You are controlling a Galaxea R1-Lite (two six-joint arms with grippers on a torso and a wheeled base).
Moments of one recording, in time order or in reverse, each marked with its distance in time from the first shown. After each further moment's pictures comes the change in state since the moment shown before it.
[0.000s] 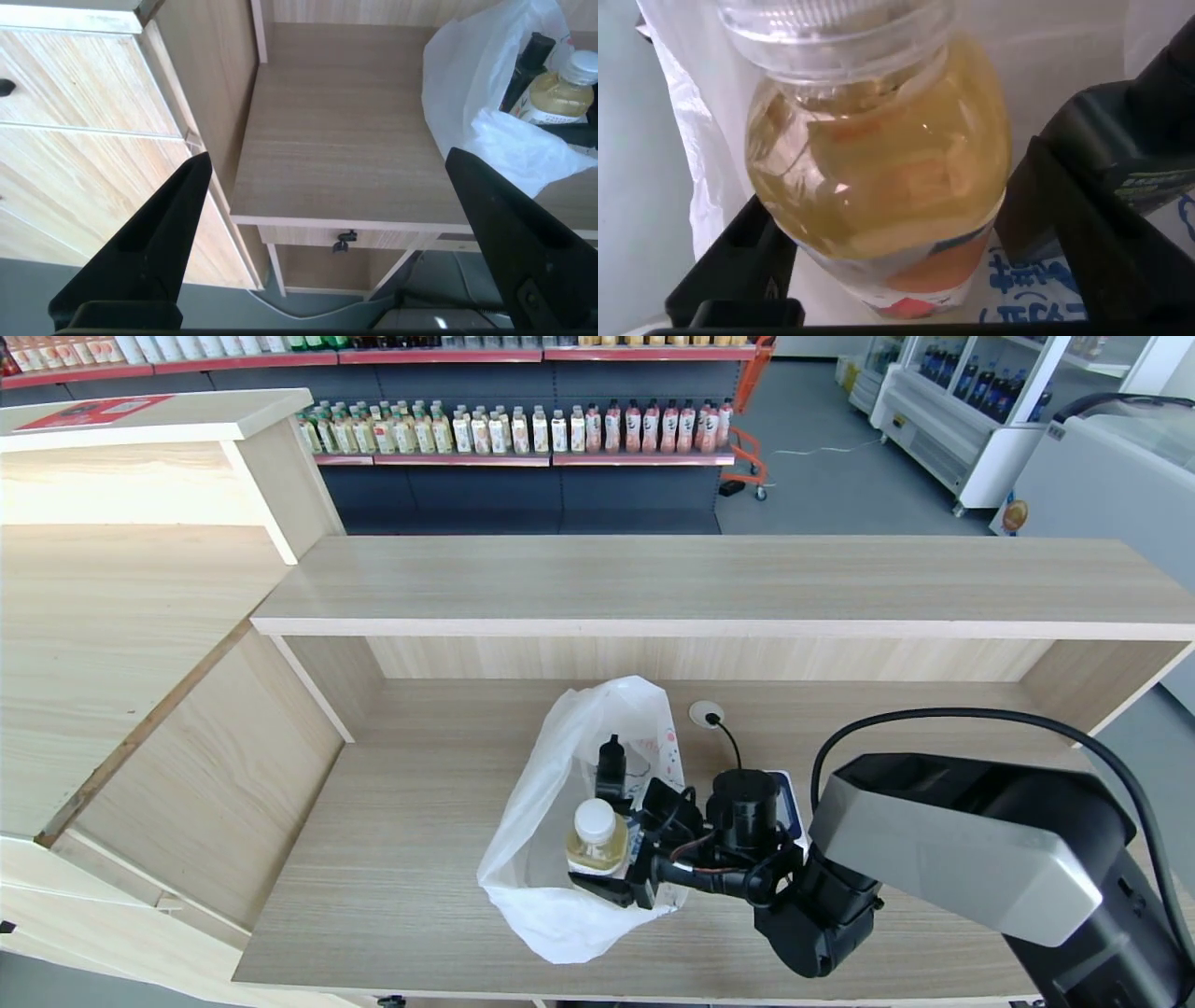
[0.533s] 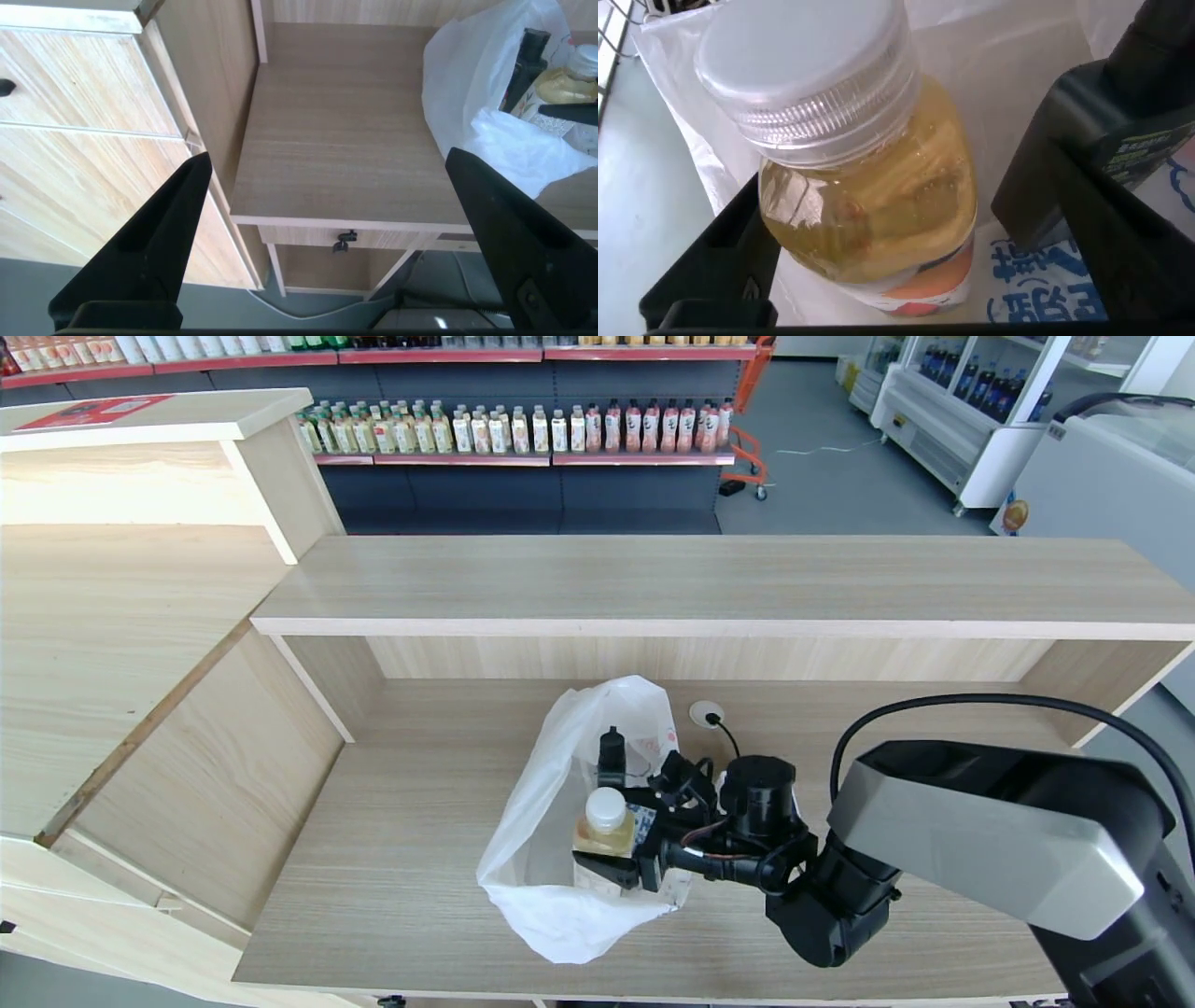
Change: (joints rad) left arm 0.000 0.000 0.000 0.000 0.000 0.000; right arm -0.019 -0.054 0.024 -0.005 -0.004 0.221
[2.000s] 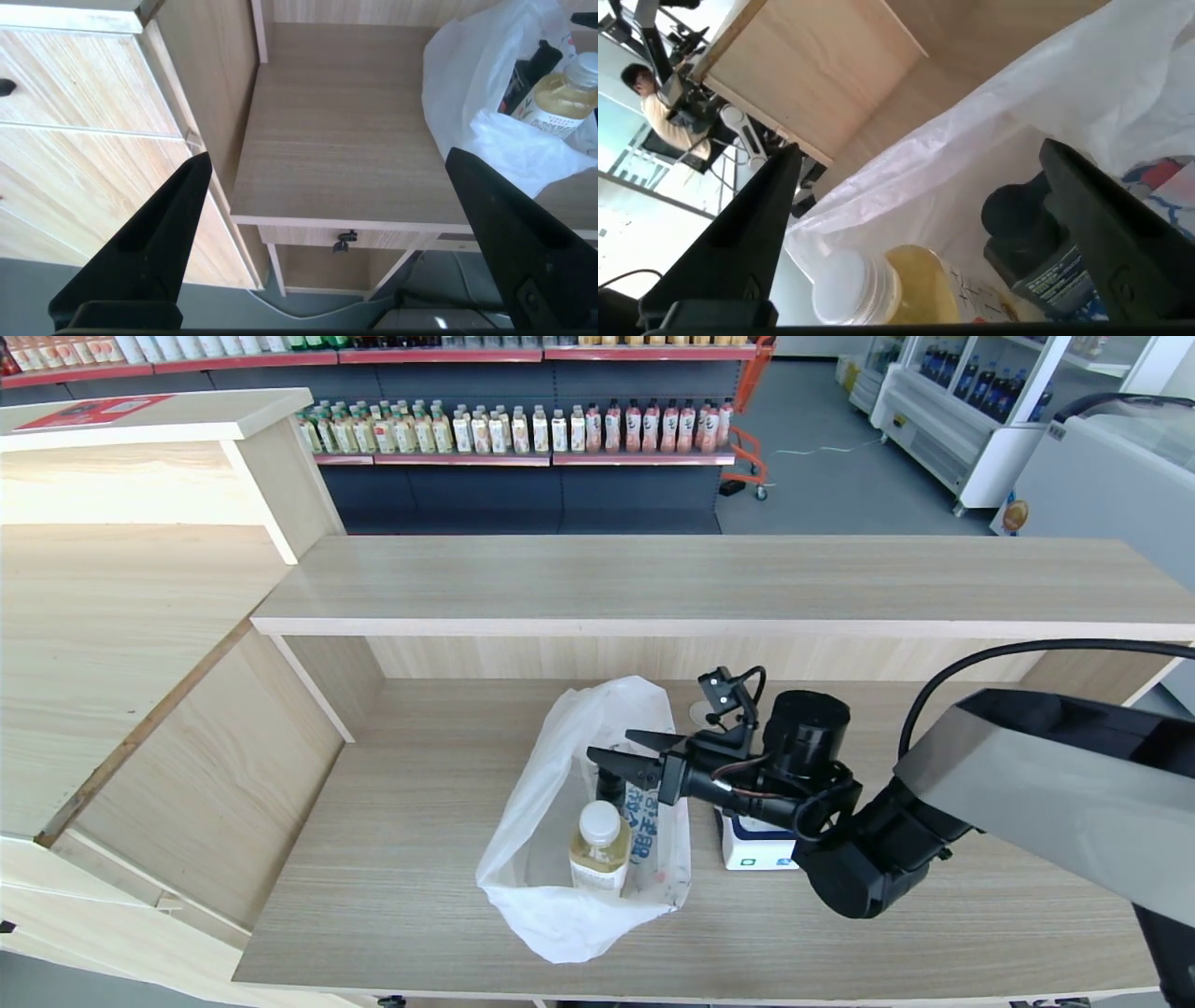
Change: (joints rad) left arm 0.000 0.000 0.000 0.000 0.000 0.000; right arm -0.046 -0.167 -0.022 -0.015 -0.007 0.482
